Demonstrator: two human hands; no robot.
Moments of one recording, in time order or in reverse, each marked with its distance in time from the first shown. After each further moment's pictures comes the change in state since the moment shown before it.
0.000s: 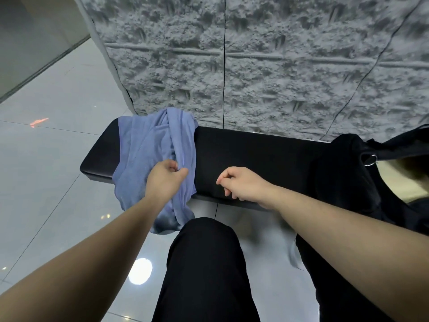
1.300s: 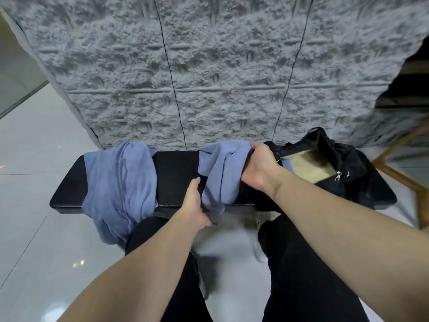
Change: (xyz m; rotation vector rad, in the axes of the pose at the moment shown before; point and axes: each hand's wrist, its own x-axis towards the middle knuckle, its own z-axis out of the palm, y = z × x) left_hand -0.137 0.116 0.095 -0.827 -0.612 -0.684; right_hand -0.123 0.005 -0.126 1.340 0.361 0.055
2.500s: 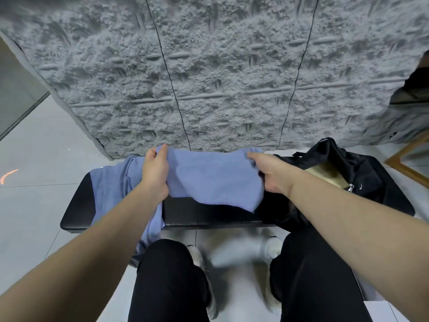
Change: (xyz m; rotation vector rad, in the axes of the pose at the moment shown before) left_hand -0.007 0.156 -0.005 0.240 0.331 0.688; right_hand 0.060 -0.043 -0.001 -0.438 0.113 0.081
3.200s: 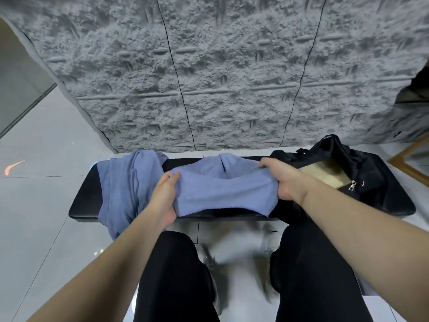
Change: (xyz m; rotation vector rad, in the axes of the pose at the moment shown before) left_hand -0.044 -0.051 -0.030 -0.070 -0.145 -0.230; right_hand -0.024 0.021 -0.019 -0.065 0.001 0.105
